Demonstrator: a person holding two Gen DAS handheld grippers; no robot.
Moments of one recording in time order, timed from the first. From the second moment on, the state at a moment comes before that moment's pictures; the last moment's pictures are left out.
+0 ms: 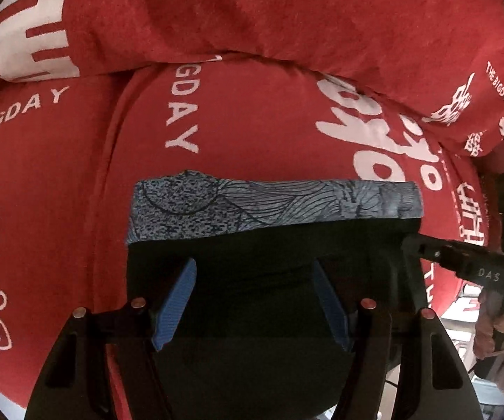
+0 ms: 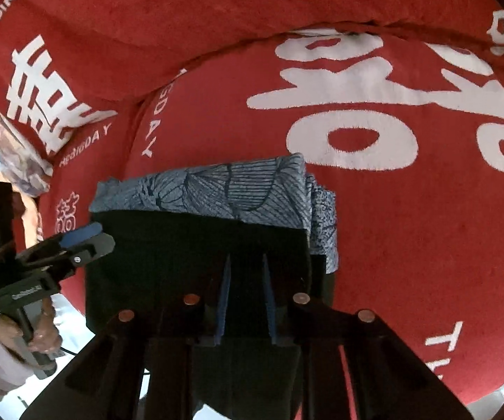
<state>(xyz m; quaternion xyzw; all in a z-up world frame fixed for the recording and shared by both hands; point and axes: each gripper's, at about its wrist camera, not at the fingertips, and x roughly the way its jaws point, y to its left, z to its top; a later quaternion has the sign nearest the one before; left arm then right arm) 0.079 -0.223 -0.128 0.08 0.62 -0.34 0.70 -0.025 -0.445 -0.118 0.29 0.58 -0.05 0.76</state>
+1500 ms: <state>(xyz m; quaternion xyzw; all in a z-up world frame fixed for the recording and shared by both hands) -0.041 -0.190 -0.024 0.20 0.62 -0.21 0.73 -0.119 -0.370 -0.014 0.20 0.59 -0.12 0.78</state>
